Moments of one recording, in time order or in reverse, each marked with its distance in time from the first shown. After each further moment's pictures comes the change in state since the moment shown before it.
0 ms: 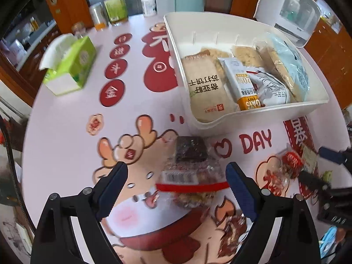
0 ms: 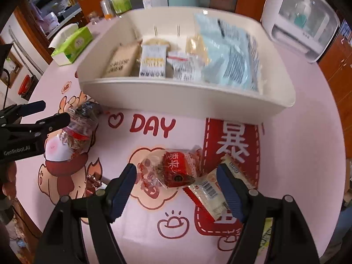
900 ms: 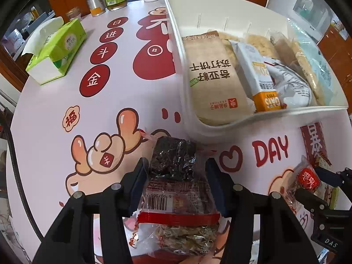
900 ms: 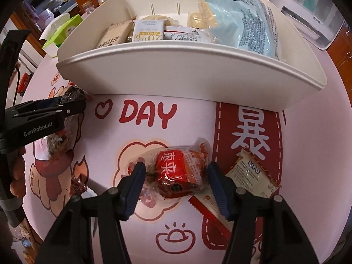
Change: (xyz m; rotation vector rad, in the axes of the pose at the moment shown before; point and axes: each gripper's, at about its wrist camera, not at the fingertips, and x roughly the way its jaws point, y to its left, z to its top) left arm 0.056 -0.006 0.002 -0.044 0.026 0.005; right arm 0.037 0.004 -0.011 0.010 0.042 0.032
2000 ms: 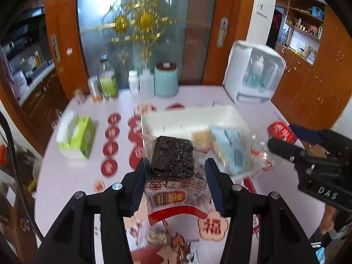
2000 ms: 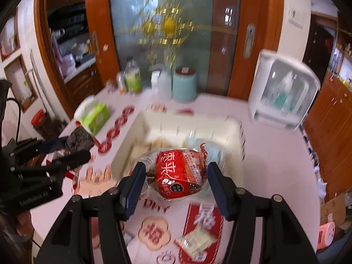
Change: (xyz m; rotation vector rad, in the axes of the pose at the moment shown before) left arm -0.236 -0.044 0.050 0.068 -0.390 -0.082; right arm -0.219 -0.005 0.085 -0.078 -0.502 -0.044
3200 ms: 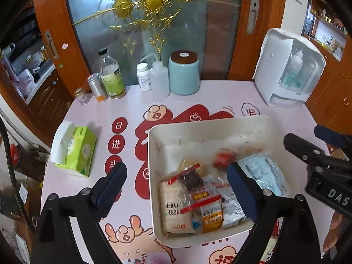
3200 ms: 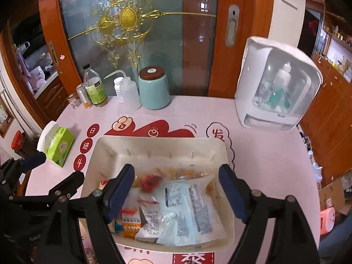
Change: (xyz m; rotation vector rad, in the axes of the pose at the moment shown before) left arm 0.127 0.005 0.062 -0.030 0.130 0.143; right arm 0.114 -0.050 0.048 0.137 0.124 -0.091
